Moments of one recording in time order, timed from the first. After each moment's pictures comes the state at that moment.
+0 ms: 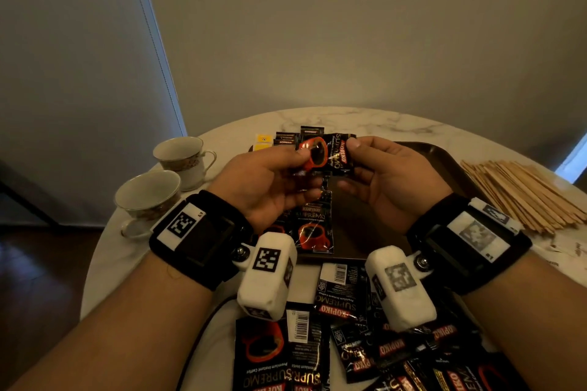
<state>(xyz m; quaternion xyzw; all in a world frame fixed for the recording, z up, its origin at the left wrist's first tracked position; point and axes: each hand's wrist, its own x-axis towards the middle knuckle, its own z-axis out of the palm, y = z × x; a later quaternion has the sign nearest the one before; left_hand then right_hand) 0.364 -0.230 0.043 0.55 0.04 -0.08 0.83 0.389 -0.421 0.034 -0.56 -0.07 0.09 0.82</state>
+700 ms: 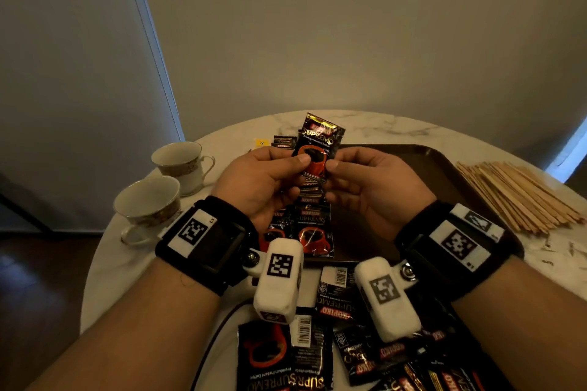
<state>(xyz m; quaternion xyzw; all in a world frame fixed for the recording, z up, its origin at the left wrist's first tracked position) 0.370 -0.230 0.039 0.61 0.05 0.00 0.79 0.384 -0.408 0.029 -0.61 -0.07 0.08 0.79</state>
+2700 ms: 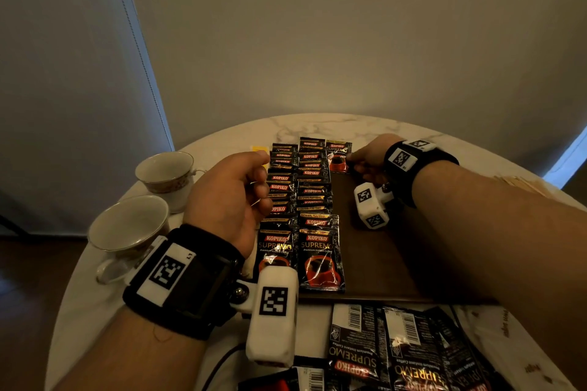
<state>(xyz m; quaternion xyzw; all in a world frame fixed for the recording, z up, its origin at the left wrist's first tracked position) 0.394 -0.204 0.037 0.50 0.11 0.05 0.86 0.554 -0.425 0.031 -0.87 0.16 0.12 0.45</state>
